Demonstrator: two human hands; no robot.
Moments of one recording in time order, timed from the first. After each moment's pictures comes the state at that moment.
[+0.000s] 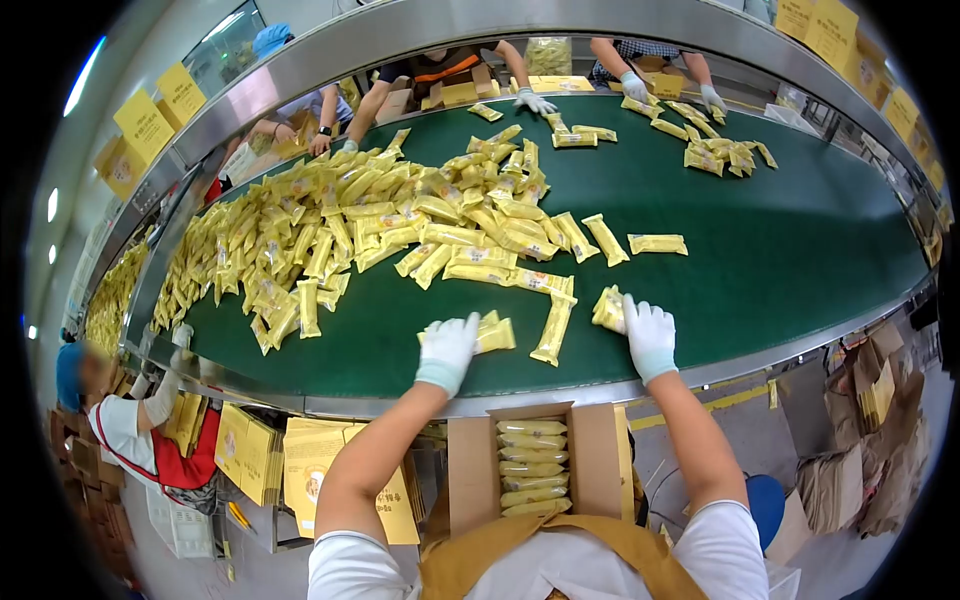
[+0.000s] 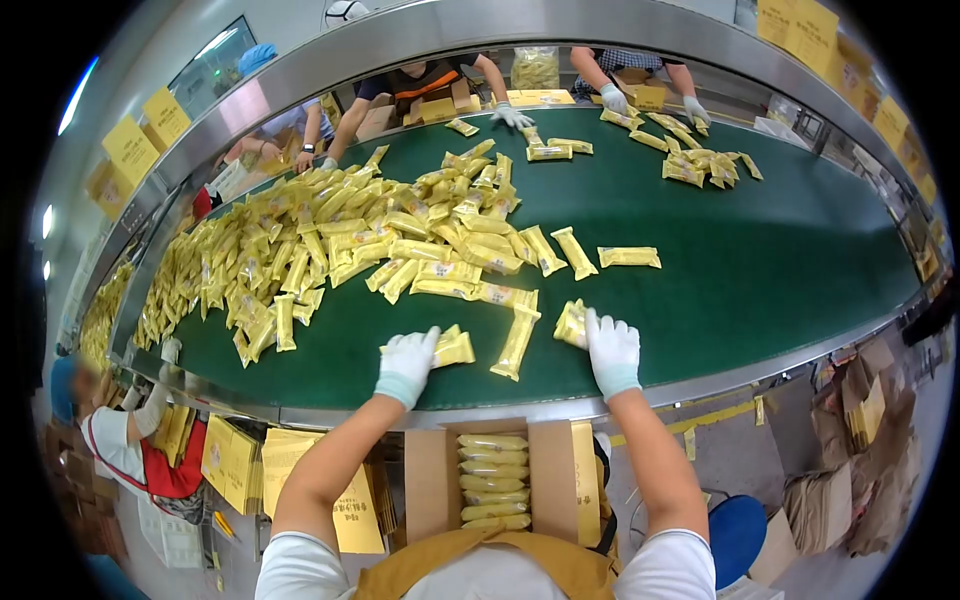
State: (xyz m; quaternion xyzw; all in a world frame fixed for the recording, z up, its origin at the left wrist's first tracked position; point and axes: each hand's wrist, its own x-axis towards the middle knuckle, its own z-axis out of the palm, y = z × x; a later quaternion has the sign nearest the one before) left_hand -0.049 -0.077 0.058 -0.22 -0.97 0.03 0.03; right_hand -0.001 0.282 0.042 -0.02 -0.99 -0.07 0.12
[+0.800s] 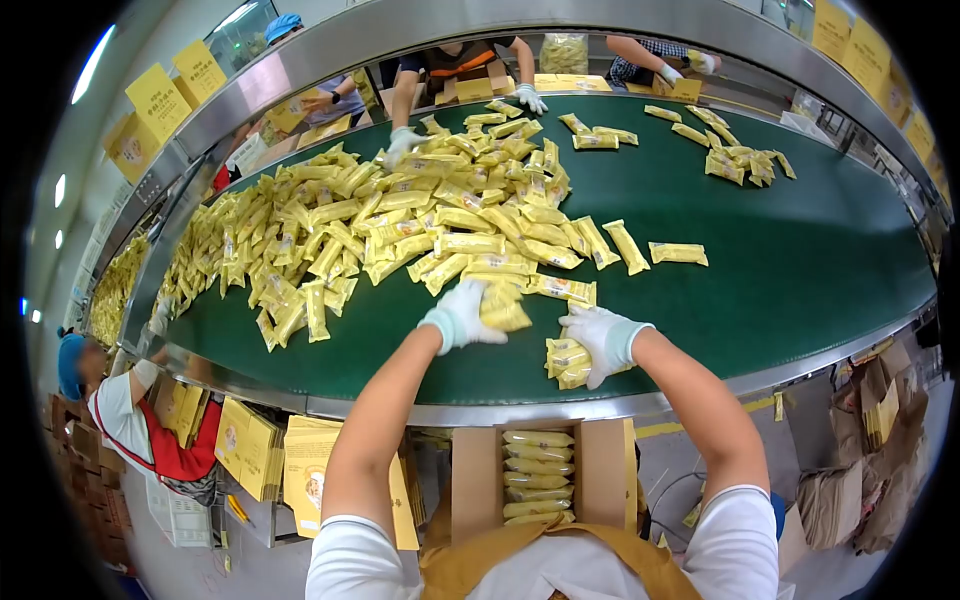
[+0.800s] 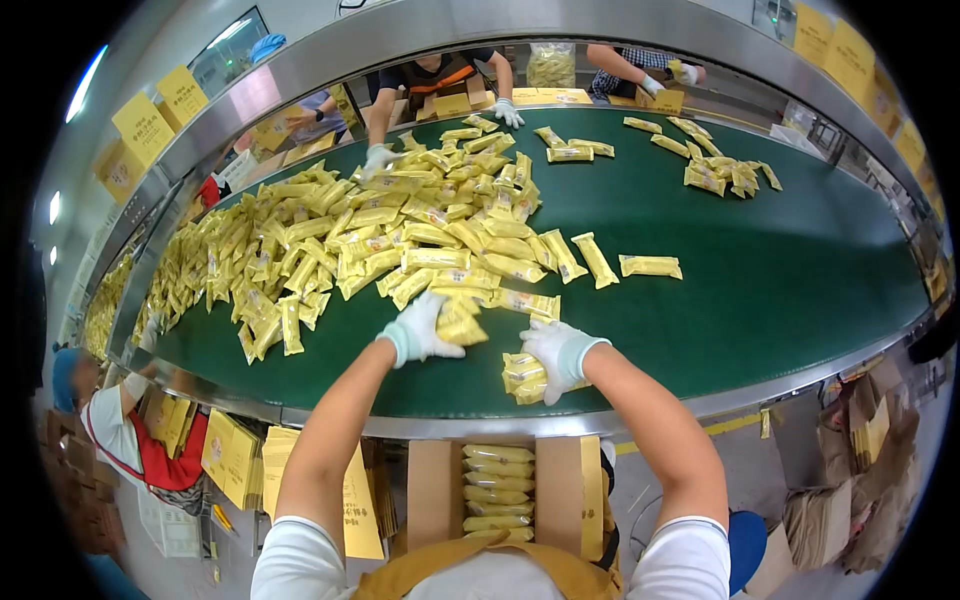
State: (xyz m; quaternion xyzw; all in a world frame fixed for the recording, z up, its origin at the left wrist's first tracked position) left_hand -0.132 -0.085 0.100 -0.24 -0.95 -0.17 -0.14; right_hand -0.067 0.215 0.109 0.39 -0.90 0.02 -0.18
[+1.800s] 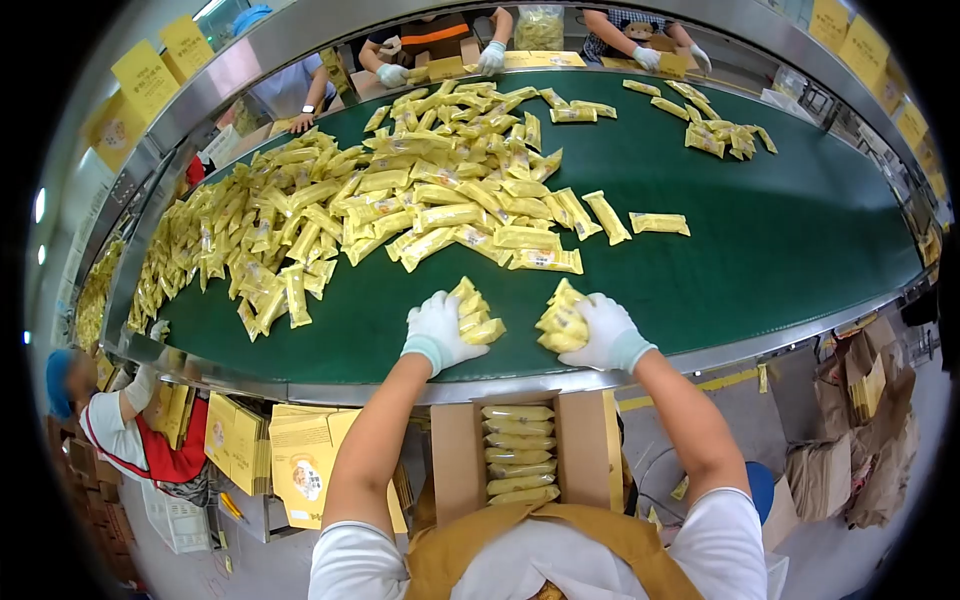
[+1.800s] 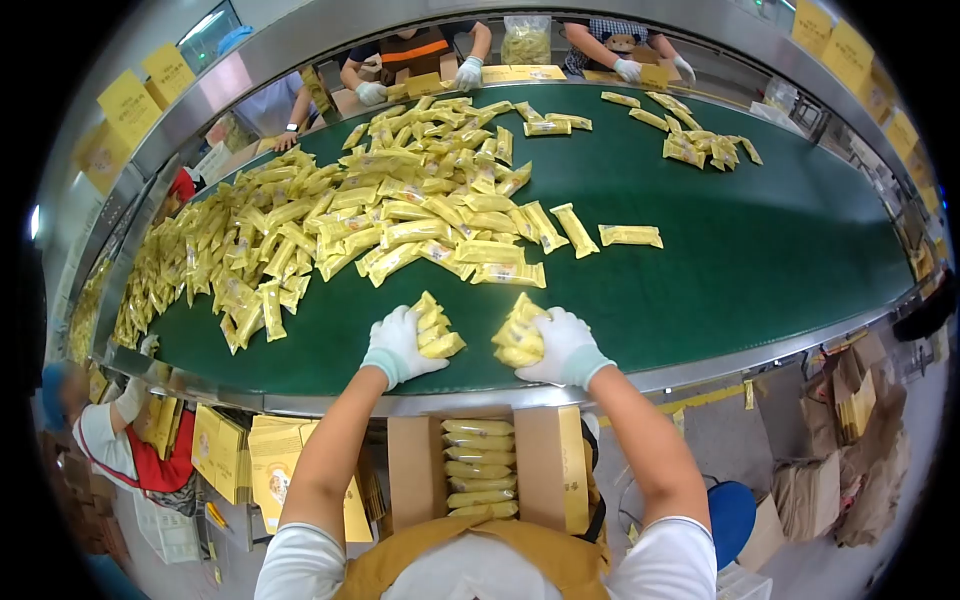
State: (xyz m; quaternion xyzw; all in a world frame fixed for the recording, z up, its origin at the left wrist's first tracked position) left_hand -0.055 -0.084 0.098 -0.14 -0.98 -0.06 -0.11; right_hand -0.001 0.218 0.101 0.09 -0.97 0.20 -0.11
